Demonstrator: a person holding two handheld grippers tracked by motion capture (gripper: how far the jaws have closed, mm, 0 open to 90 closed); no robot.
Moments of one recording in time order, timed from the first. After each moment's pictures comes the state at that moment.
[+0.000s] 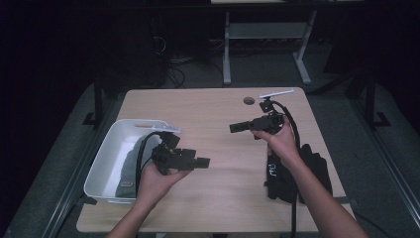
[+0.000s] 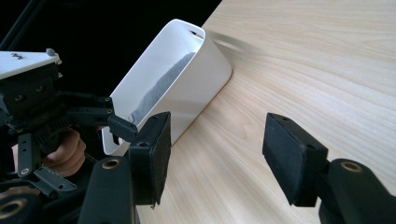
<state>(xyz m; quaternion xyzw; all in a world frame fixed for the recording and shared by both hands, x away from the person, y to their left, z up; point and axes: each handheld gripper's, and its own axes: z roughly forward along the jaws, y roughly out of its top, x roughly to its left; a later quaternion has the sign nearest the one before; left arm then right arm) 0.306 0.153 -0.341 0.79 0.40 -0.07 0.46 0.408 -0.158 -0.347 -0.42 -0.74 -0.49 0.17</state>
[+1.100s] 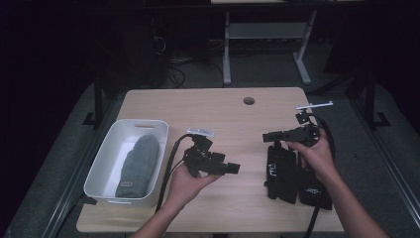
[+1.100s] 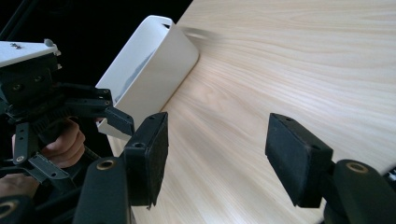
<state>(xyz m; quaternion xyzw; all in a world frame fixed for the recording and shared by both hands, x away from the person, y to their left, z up) 0.308 0.080 -0.357 0.81 0.36 -0.11 0.46 0.375 -0.248 -0.363 -0.46 -0.73 -0.49 0.15</state>
